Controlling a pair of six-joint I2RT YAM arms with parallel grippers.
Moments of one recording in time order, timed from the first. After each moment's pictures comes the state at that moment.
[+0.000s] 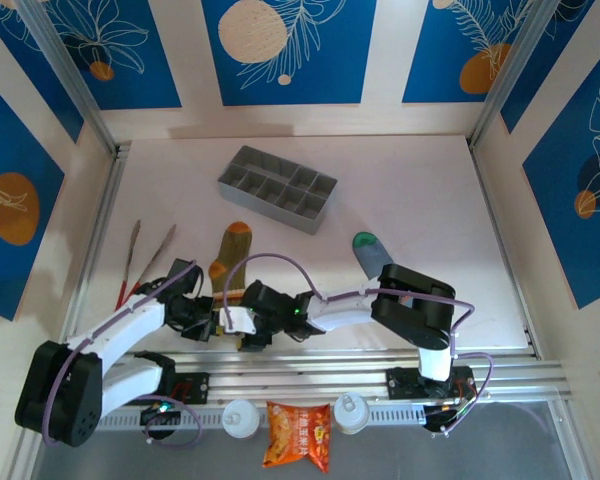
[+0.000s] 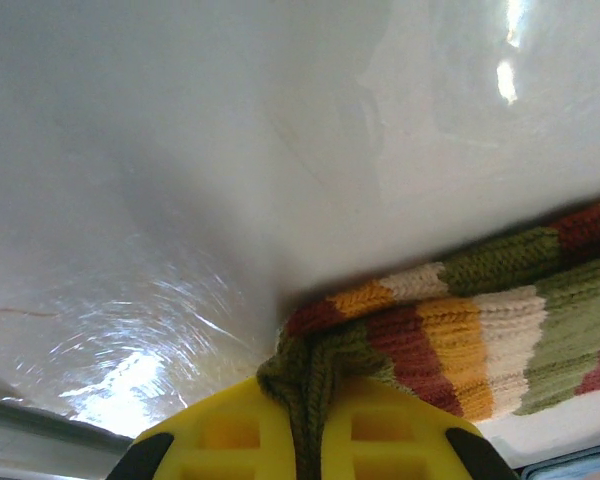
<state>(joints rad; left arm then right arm) -0.32 1.10 0.41 -0.67 0.42 -1.63 1.24 1.87 0.98 0.08 -0.14 -0.37</state>
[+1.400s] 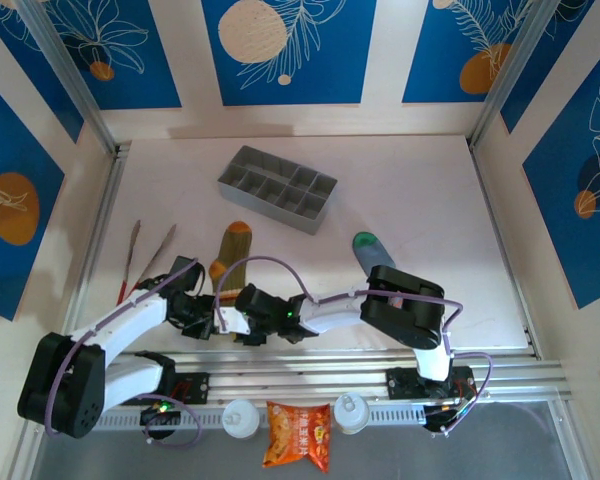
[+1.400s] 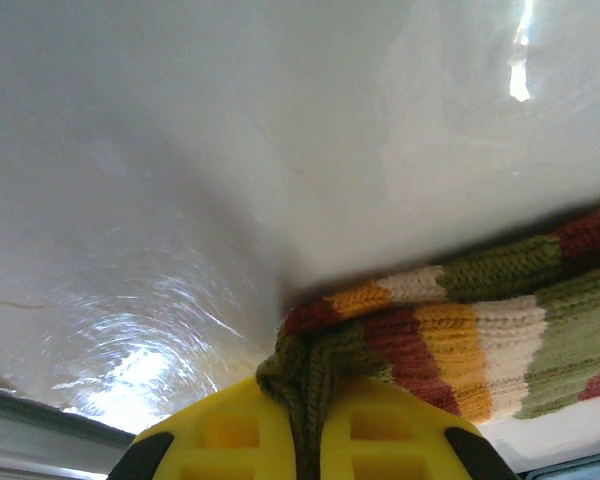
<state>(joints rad) -0.32 1.13 0.44 -0.68 0.42 -1.62 1.25 1.93 1.01 0.09 -0.04 -0.37</state>
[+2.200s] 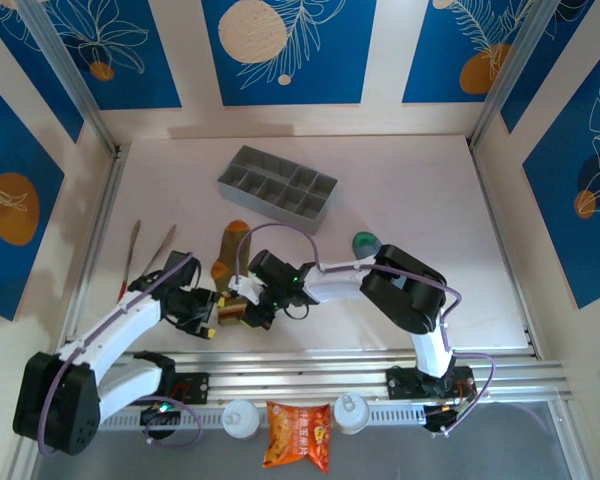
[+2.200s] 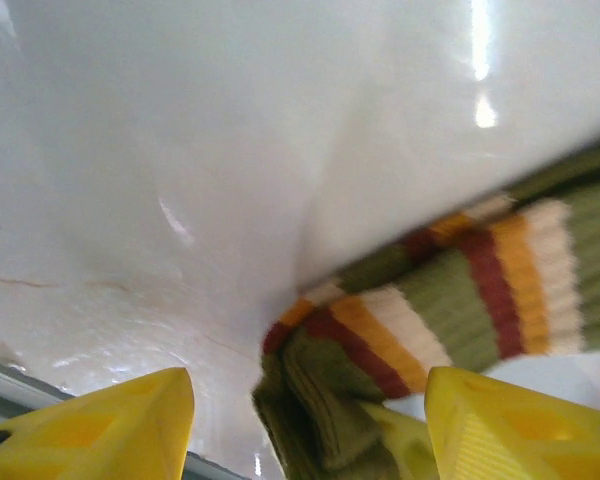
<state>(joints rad) -0.30 1.02 0.51 -0.78 0.33 -1.57 1.04 1.98 1.11 -0.11 -0.52 0.00</state>
